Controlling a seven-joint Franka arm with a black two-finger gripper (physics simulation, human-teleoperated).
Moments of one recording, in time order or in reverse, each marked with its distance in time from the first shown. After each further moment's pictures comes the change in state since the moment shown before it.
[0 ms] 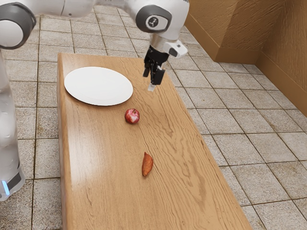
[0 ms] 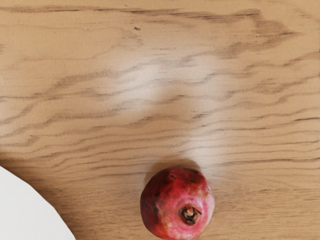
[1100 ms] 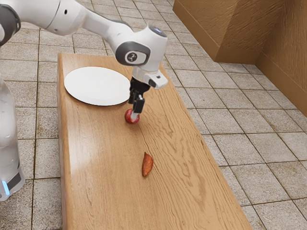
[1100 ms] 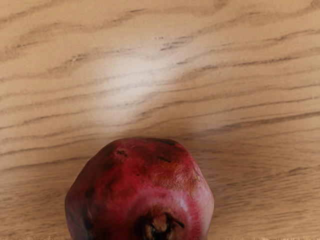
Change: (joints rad) arm 0.009 -0.101 -0.014 -0.392 -0.030 0.289 0.066
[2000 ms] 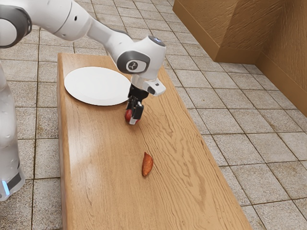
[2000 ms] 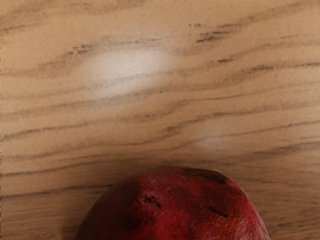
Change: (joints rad) arm 0.002 0.075 0.031 -0.027 -0.014 0.078 0.010
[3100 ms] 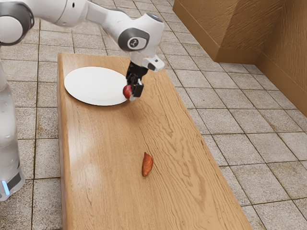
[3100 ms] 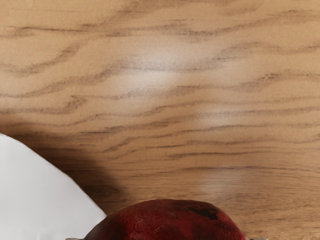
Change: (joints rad) arm -0.002 0.000 0.141 0.145 0.061 -0.131 0.001
